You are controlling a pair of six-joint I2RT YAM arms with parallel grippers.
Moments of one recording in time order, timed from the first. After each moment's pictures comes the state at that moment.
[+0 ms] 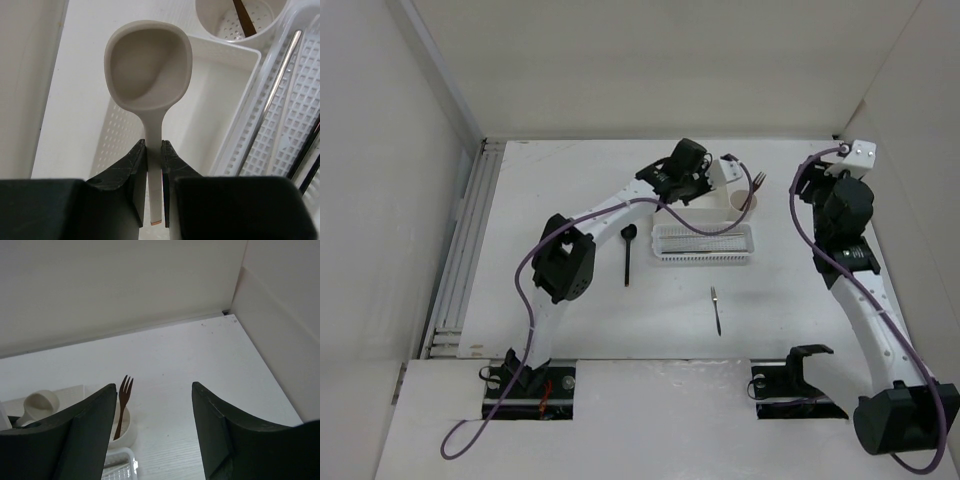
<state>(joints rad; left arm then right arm) -0.76 2.17 1.97 -0.44 0.06 0.58 0.08 0.99 0.88 0.08 0.28 0.09</state>
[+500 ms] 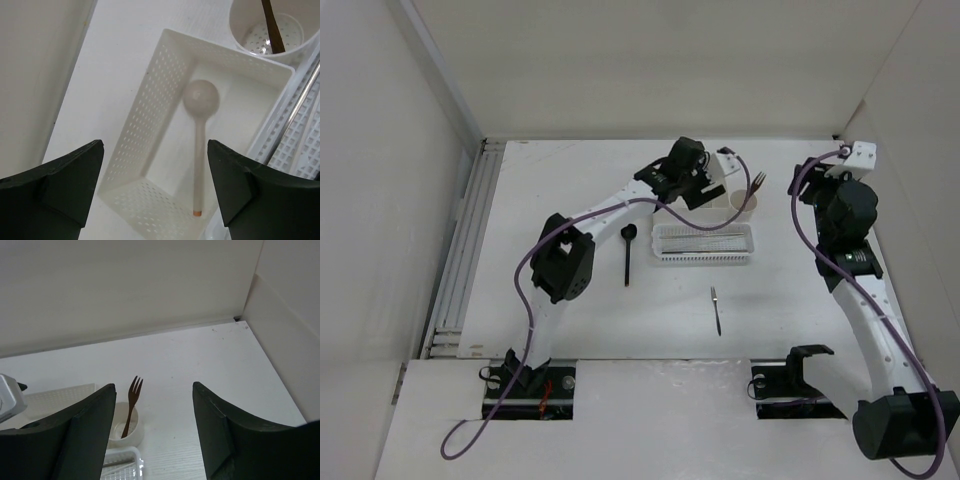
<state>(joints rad) -0.75 2.17 1.92 -0.34 0.02 0.56 0.06 0.94 0.87 0.09 0.20 0.09</state>
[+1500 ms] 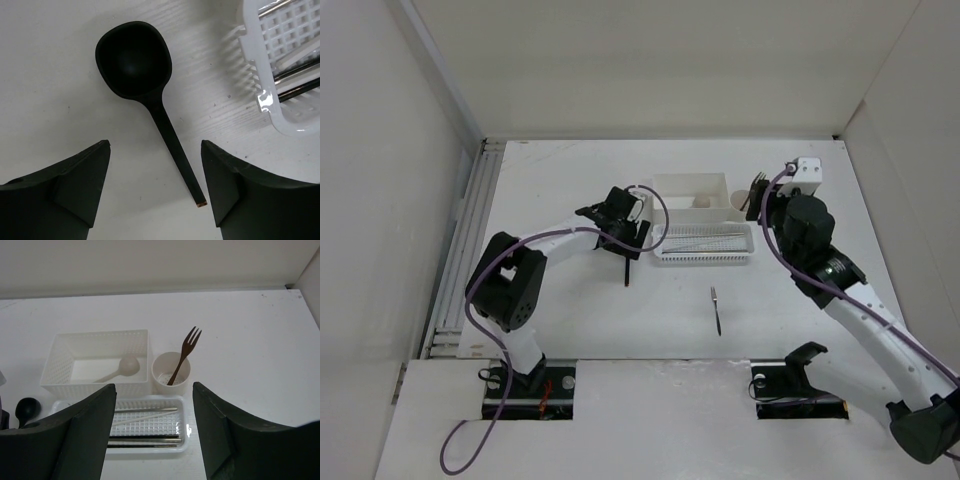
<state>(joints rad) -0.58 1.72 1.11 -0.42 -0.05 -0.15 0.50 0.92 0.89 -0.13 0.49 0.14</state>
